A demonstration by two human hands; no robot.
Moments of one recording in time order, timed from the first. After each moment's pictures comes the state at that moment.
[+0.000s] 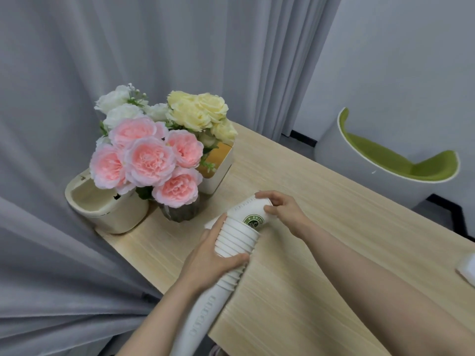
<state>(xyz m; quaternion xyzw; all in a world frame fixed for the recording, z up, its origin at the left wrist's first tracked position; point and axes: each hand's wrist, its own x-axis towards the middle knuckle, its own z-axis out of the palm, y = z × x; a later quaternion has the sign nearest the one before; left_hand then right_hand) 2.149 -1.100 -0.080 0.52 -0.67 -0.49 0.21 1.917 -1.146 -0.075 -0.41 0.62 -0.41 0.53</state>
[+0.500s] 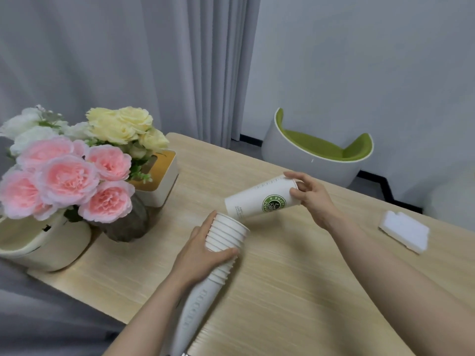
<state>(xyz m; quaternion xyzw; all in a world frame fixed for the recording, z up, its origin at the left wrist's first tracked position) 2.083 -1.095 -0.072 0.45 -0.72 -0.50 0.17 1.798 -1.048 -0.005 -0.34 0.67 -0.54 0.38</state>
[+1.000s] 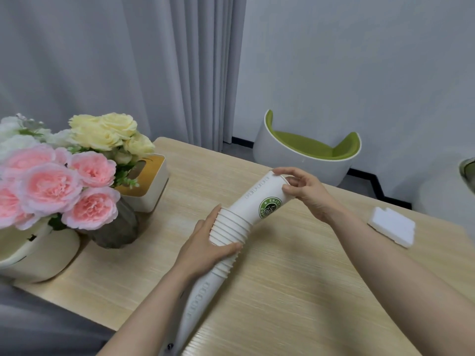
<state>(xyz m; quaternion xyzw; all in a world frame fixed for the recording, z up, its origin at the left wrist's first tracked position) 2.055 -1.096 -0.054 0.41 -0.75 -0.49 0.15 1.789 -1.036 0.026 -0.41 0.62 -0.52 0.42</state>
